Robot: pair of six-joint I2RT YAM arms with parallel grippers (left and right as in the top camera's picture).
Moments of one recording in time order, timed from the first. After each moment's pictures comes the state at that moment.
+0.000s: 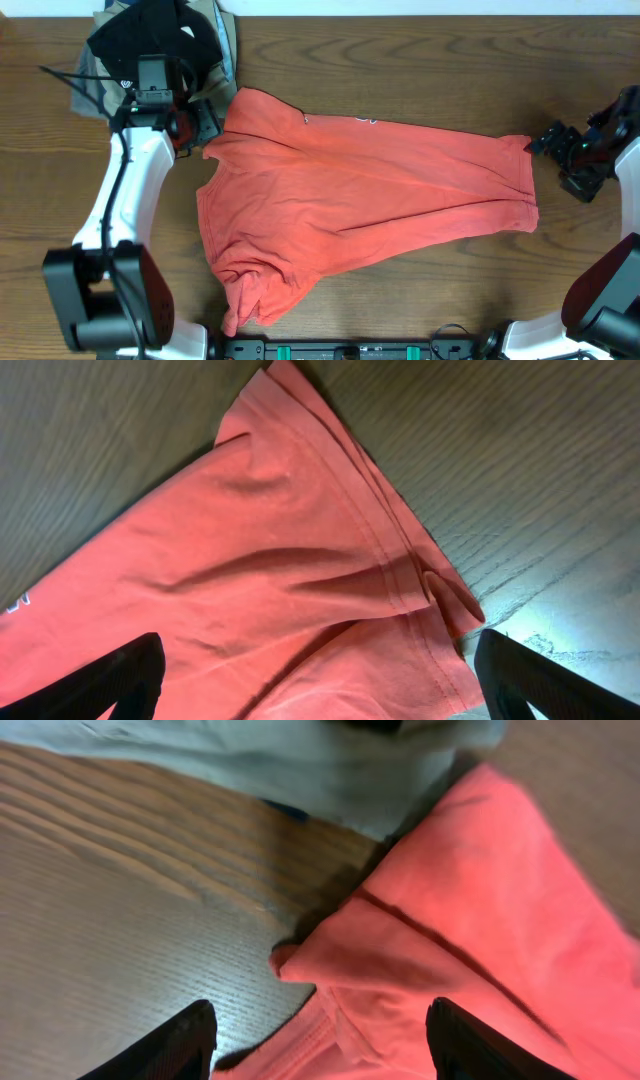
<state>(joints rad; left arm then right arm) 0.05 1.71 1.29 -0.69 -0.01 -0.34 -0.44 1.70 1.31 -0.96 -0.24 0.34</state>
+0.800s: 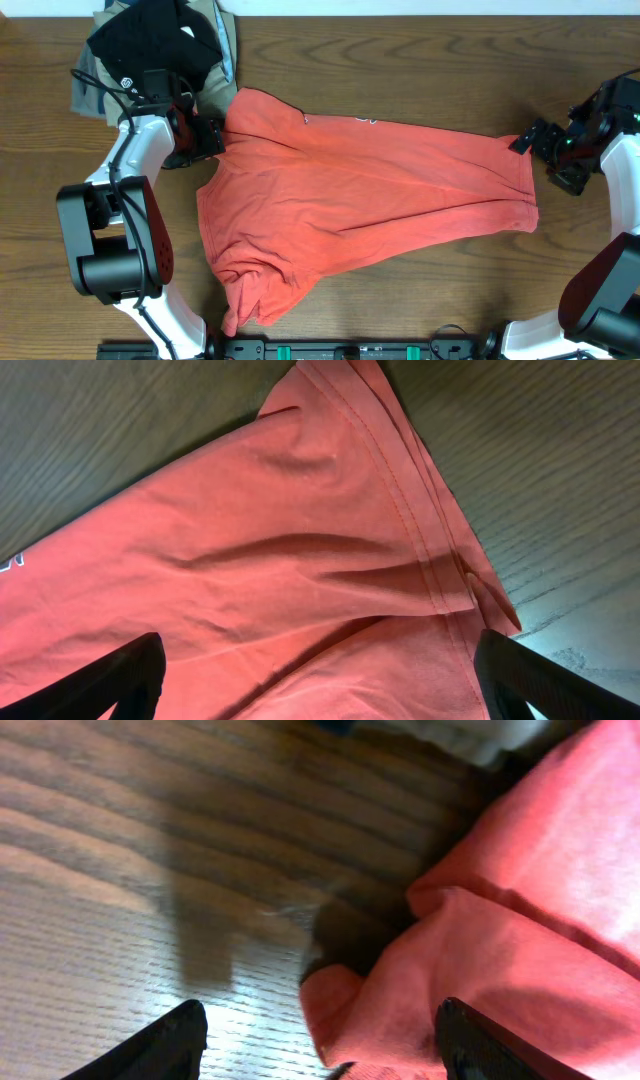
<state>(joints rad) 0.12 1.93 1.29 -0.64 0.12 -0.18 -0.37 1.70 1.31 -0.96 -0.24 0.31</state>
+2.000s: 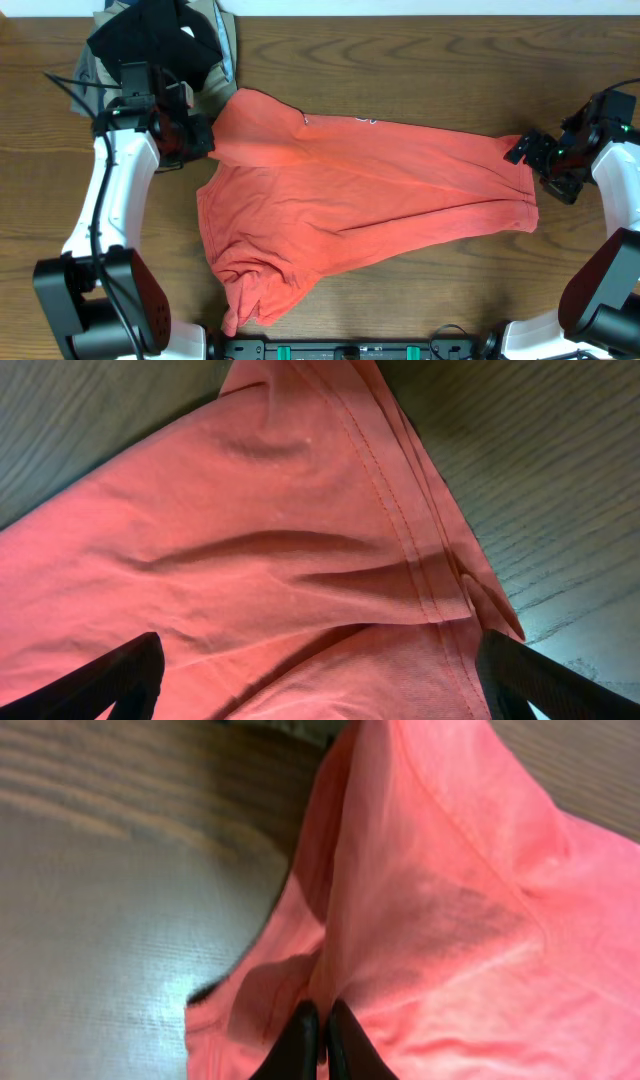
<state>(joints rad) 0.12 1.66 1.28 -0.85 0.25 -0.17 -0.37 1.70 1.21 -0.87 -0.23 0.30</state>
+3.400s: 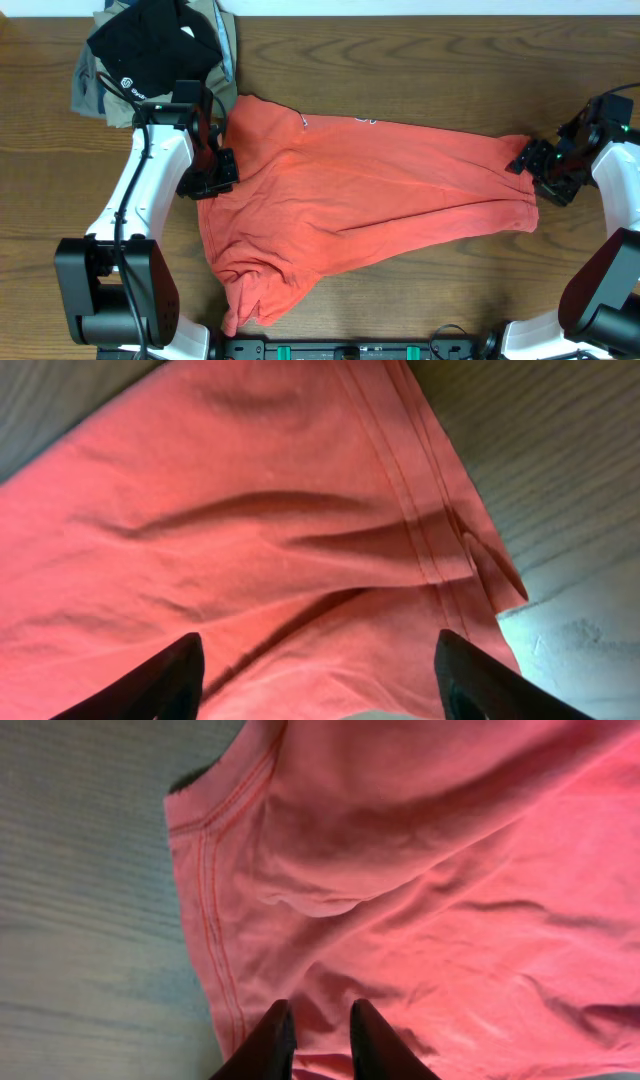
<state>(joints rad) -0.04 1.71 1.28 -1.17 0.09 -0.28 -0.37 1.70 1.21 -0.95 -0.24 0.30</state>
